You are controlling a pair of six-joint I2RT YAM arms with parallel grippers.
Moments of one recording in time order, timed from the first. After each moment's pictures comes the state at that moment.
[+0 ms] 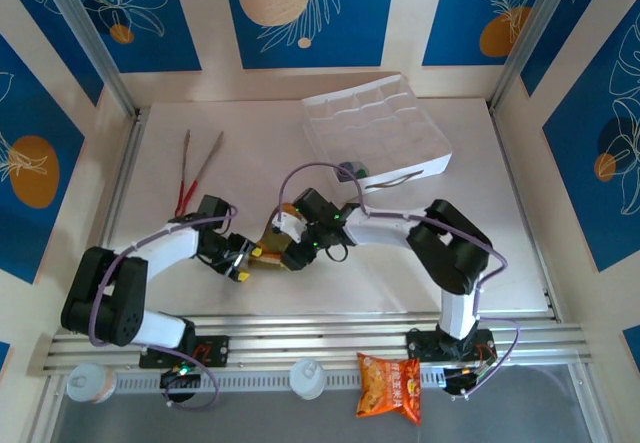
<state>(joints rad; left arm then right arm) -0.28 1.43 0.62 -0.55 0.48 -1.25 0.90 1.82 1.08 -0.27 -0.37 -0.15</state>
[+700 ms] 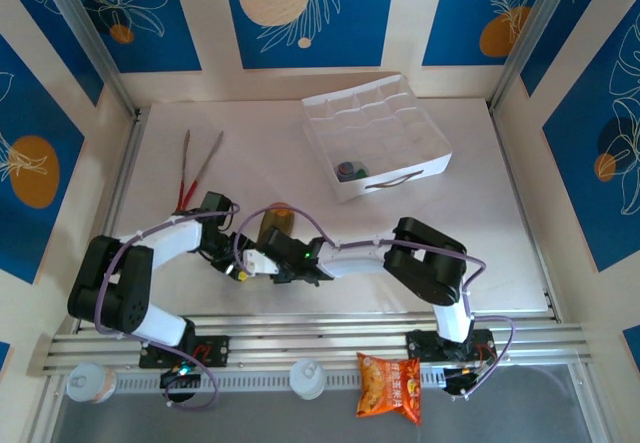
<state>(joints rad) -0.28 1.48 0.67 -0.60 0.49 -1.23 1.16 1.95 1.14 -0.15 0.22 -0.60</state>
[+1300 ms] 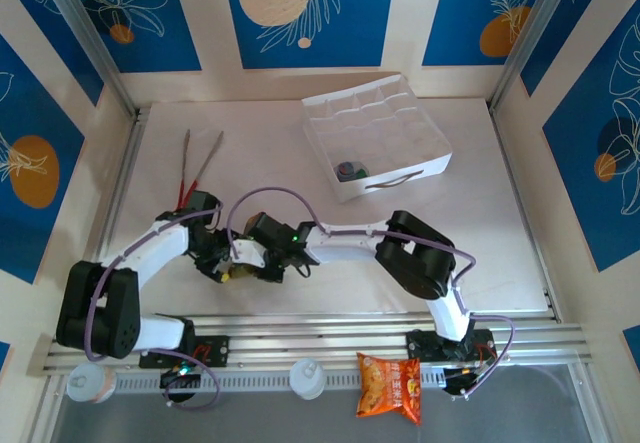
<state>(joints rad) -0.21 1.33 0.67 -0.72 0.31 -1.27 1.11 2.03 1.34 -0.35 -0.18 -0.35</state>
